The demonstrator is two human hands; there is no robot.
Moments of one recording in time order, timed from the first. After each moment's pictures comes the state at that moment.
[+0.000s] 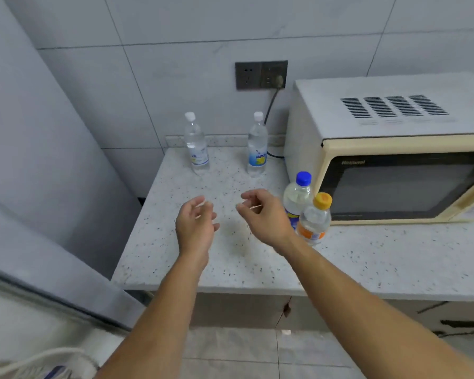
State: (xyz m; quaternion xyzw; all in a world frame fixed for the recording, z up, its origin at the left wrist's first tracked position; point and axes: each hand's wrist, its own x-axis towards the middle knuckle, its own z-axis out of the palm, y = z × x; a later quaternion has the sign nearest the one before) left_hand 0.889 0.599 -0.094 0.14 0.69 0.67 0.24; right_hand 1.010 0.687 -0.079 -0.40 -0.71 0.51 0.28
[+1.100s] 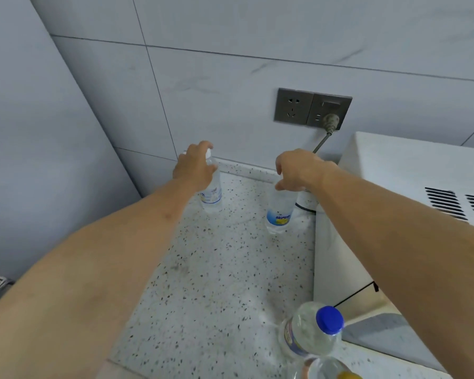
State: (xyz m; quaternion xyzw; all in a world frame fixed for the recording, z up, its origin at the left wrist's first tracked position) left_hand 0.676 0.839 -0.057 0.35 0.90 0.24 0.05; right_hand 0.855 0.998 -0.004 -0.27 -0.96 -0.01 -0.11
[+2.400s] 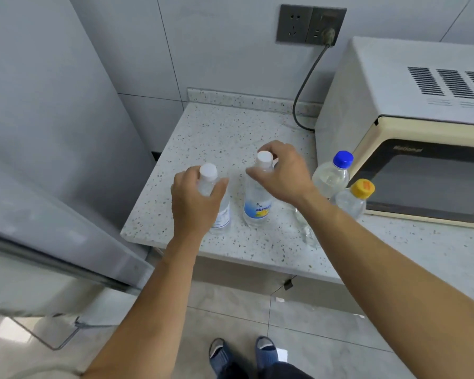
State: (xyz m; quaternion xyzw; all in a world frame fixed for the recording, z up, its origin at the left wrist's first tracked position) left_hand 0.866 0.572 -0.106 0.29 0.83 0.47 0.04; right_hand 0.973 0.729 -0.075 -0.38 -0.83 0.35 0.20
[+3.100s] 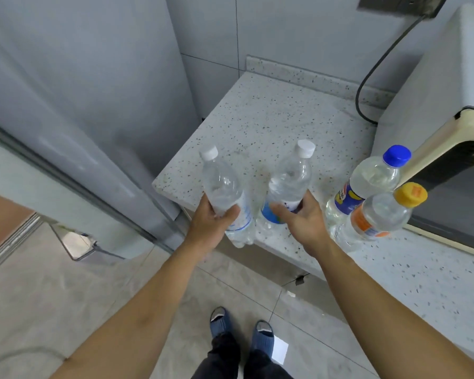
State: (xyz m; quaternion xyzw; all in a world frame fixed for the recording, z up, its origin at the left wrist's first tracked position) left_hand 0.910 0.515 -0.184 0.13 0.73 0.61 0.28; right_hand 1.024 0.701 -0.190 -0.30 -0.67 0.66 0.16
